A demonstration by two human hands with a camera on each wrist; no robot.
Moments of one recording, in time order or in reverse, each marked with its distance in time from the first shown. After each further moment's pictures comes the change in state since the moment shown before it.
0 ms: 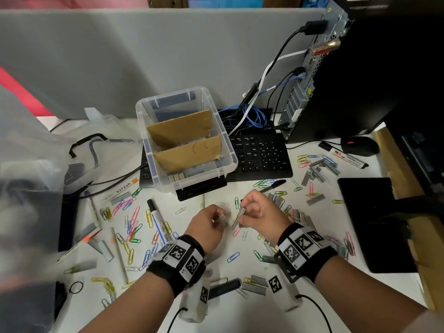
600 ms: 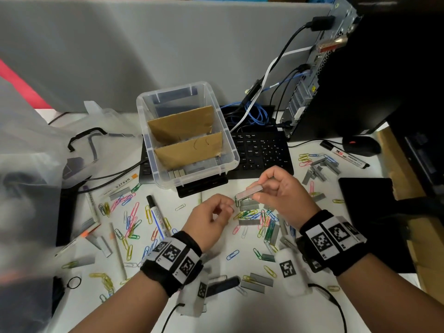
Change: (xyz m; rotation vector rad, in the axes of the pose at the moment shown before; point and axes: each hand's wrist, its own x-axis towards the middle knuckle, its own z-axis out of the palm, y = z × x) left_hand -0.013 0.022 -0.015 -0.150 0.008 0.181; right_hand -0.011 -0.046 -0.037 0.142 0.082 -0.129
